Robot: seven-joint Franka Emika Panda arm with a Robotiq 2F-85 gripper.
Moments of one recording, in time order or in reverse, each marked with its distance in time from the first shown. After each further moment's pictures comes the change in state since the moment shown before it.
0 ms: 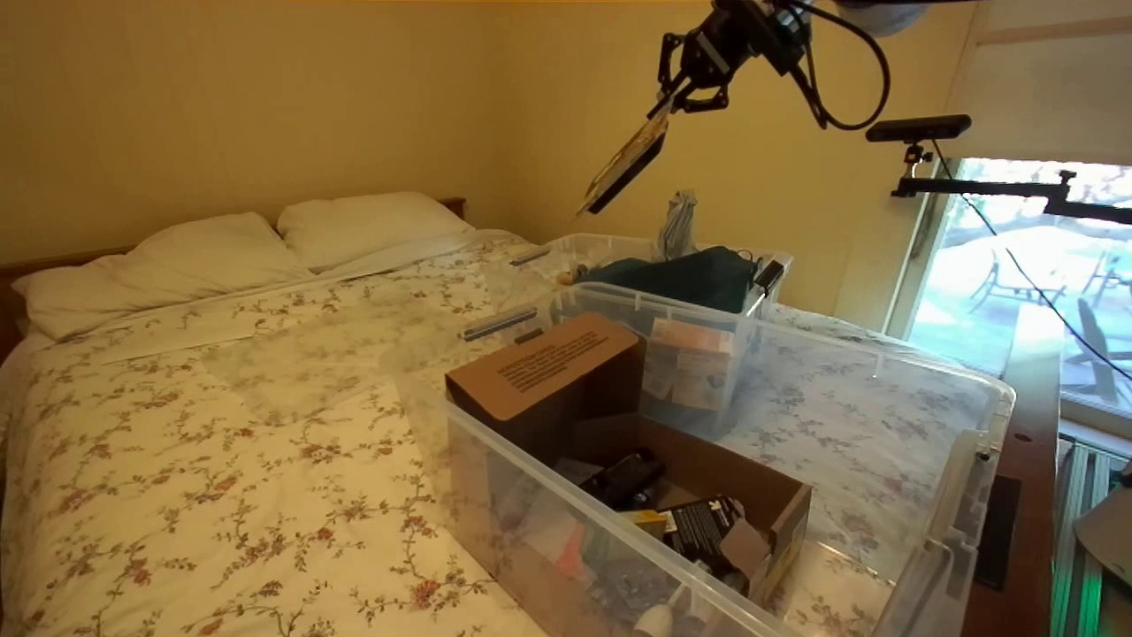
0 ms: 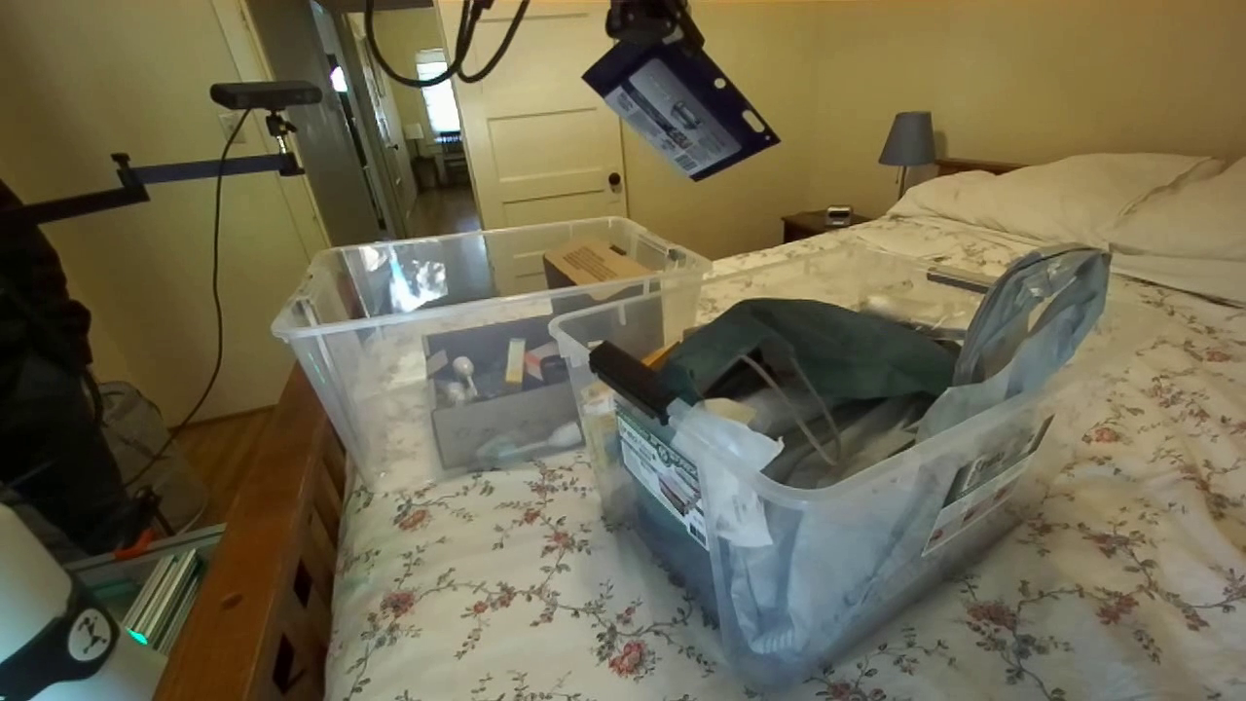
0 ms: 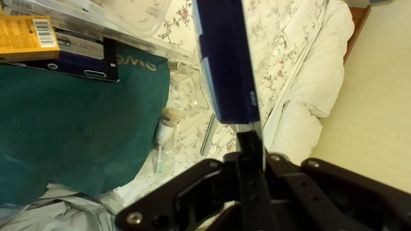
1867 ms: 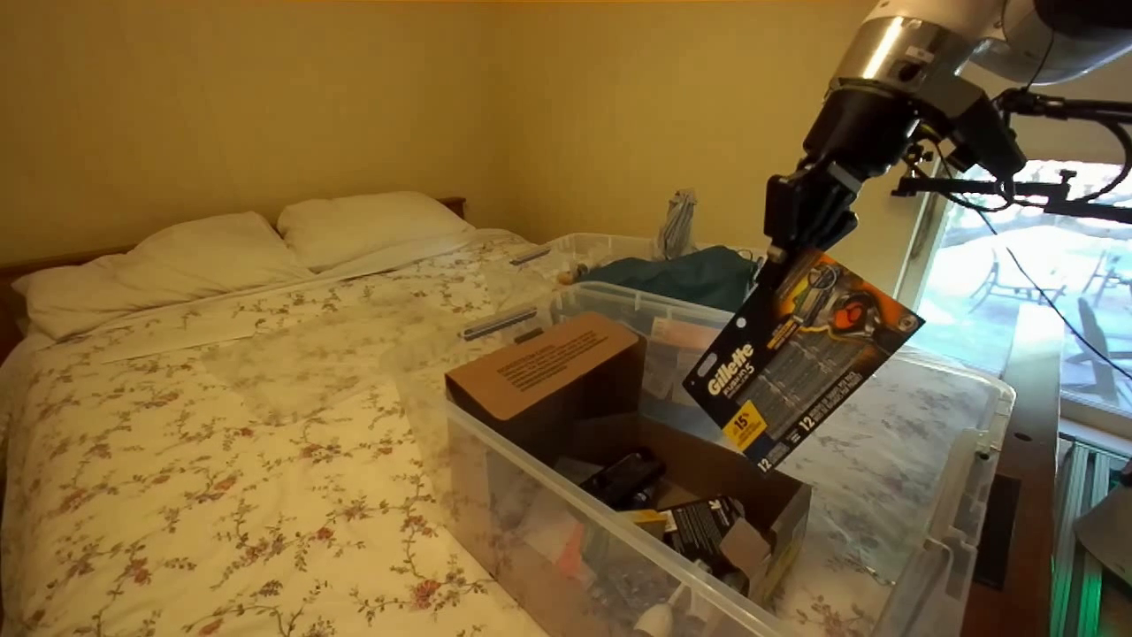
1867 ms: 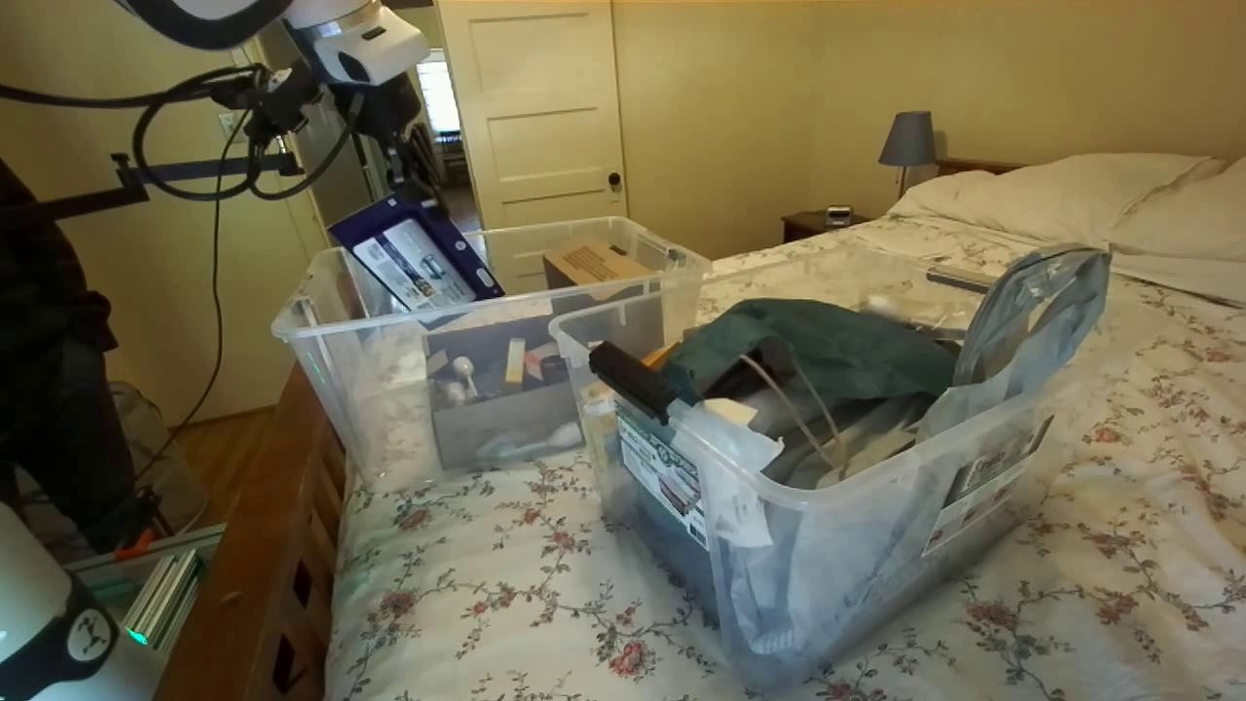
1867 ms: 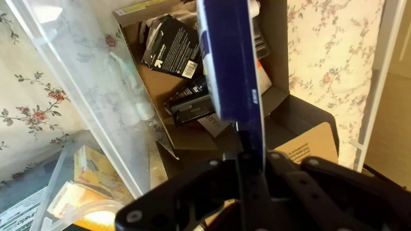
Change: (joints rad) arm 0.188 -0.301 0.209 -0.405 0.220 -0.321 -0.503
